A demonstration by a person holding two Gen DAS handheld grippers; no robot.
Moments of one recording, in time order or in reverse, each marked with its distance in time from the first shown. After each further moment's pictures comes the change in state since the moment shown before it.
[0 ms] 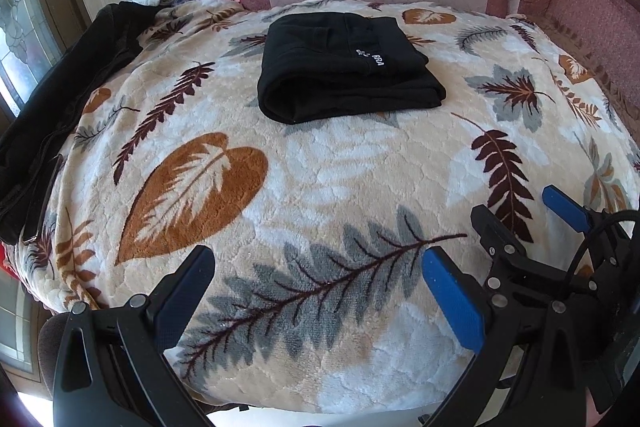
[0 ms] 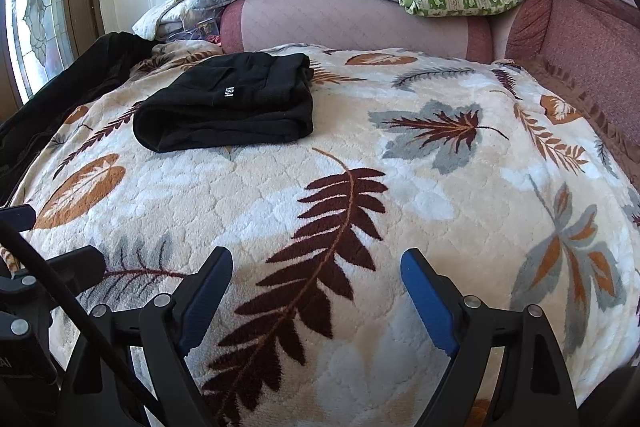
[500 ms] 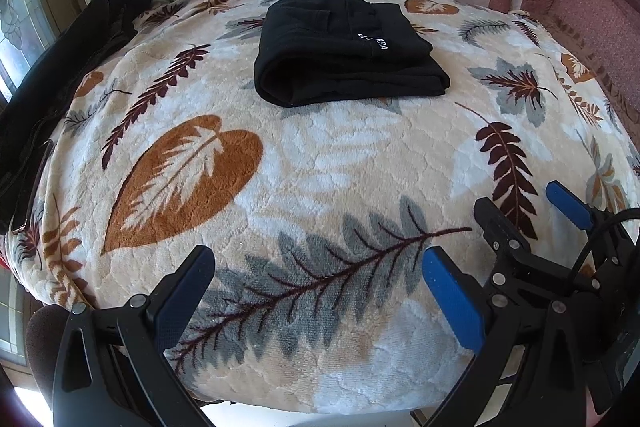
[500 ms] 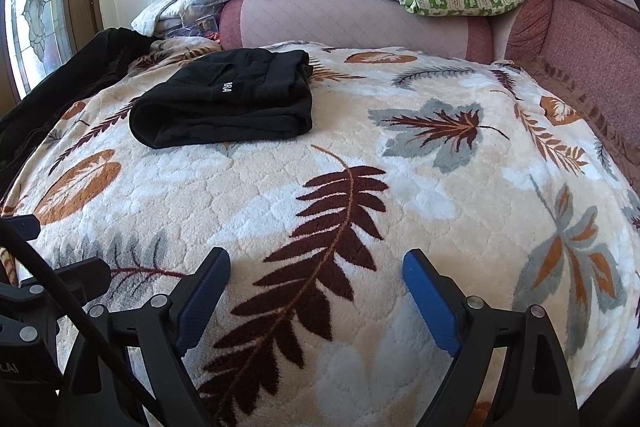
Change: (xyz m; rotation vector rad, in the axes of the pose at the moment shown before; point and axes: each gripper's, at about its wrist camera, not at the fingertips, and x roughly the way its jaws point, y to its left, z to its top) left arm 0.012 0.004 -0.002 -0.023 0.042 -0.027; right arm 0.003 0.000 -0.001 -0.008 0.002 -0.010
